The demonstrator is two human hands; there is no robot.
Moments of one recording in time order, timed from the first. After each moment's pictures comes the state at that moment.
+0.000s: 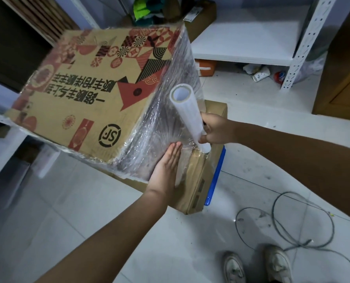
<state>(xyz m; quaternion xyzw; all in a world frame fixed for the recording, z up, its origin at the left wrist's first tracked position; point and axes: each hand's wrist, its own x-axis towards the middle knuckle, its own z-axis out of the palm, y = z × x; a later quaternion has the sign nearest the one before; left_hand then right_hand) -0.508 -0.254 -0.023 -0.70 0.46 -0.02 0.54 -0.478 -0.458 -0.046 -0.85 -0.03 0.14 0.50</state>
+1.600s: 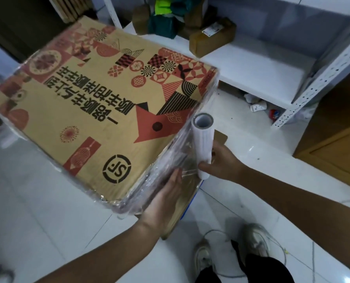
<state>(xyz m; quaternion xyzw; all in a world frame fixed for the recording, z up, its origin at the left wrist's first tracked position) -0.506 -0.276 0.003 -0.67 0.54 0.00 0.51 -0.462 -0.472 -0.049 -0.85 0.00 0.09 0.51</state>
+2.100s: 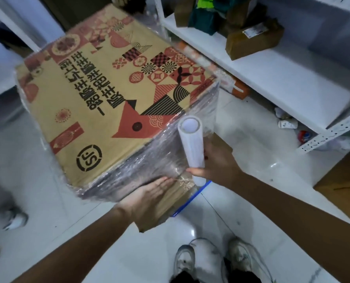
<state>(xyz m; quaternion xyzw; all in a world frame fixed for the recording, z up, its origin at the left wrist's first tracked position) -0.501 -0.270 -0.050 -0.71 0.55 0.09 0.43 -0.434 -0.502 -0.042 -0.92 -0.15 0.02 0.37</state>
